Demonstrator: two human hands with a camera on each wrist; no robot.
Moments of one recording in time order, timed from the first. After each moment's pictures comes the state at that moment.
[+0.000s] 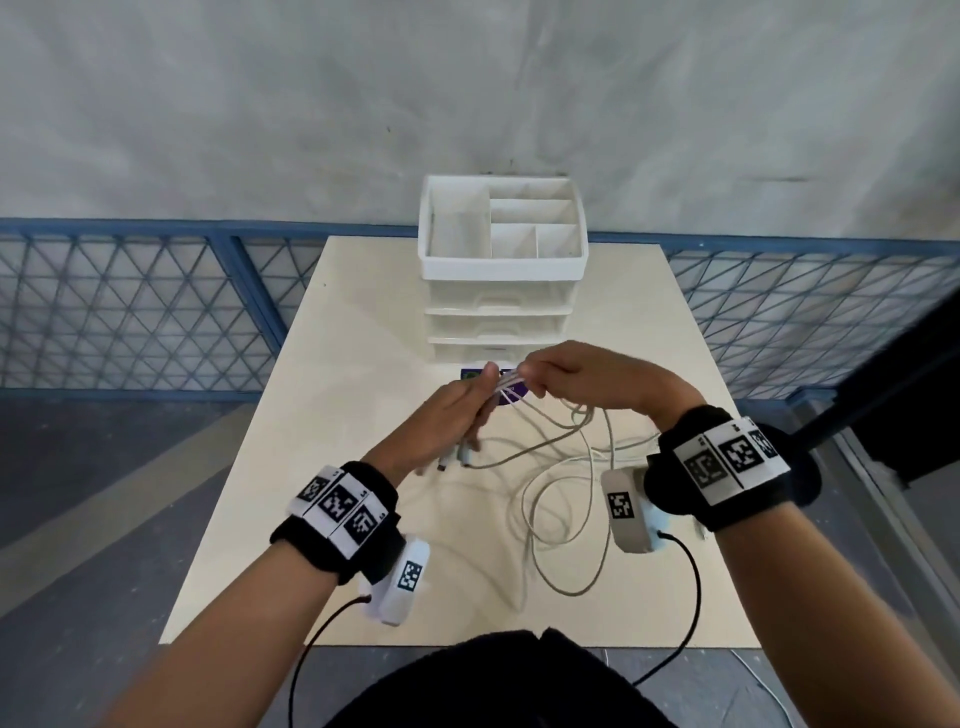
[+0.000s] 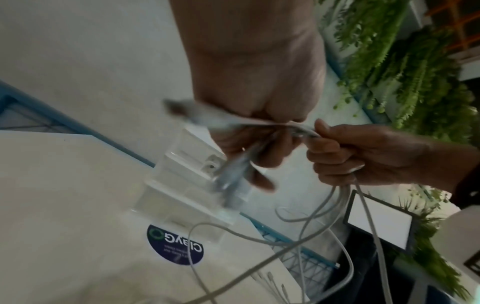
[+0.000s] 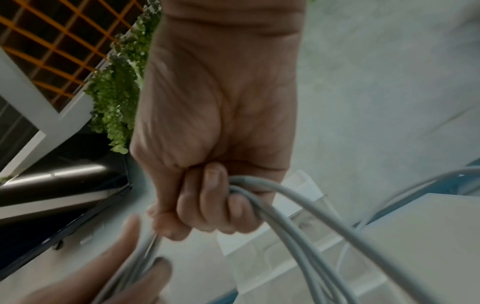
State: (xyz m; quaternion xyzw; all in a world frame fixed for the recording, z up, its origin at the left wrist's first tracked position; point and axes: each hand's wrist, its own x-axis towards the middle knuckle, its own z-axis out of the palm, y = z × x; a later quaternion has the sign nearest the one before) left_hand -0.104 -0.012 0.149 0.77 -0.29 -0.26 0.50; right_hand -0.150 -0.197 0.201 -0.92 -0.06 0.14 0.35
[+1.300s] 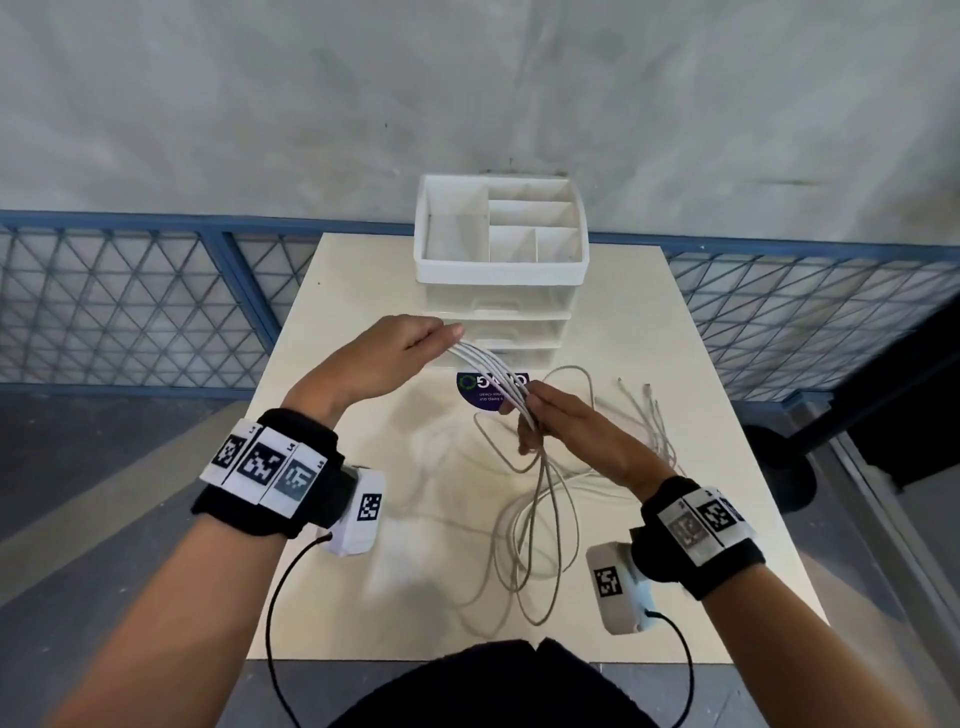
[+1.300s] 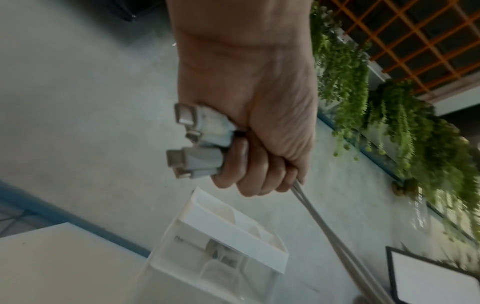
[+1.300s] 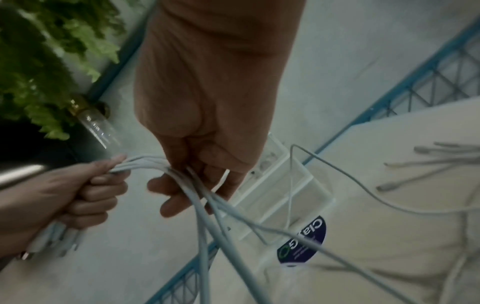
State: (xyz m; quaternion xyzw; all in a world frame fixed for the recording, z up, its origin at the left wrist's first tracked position) left_hand -0.045 0.013 0.205 0.86 -0.33 -0.15 0.35; right_hand -0.168 -0.189 0.139 -0.80 -0.01 0.08 0.60
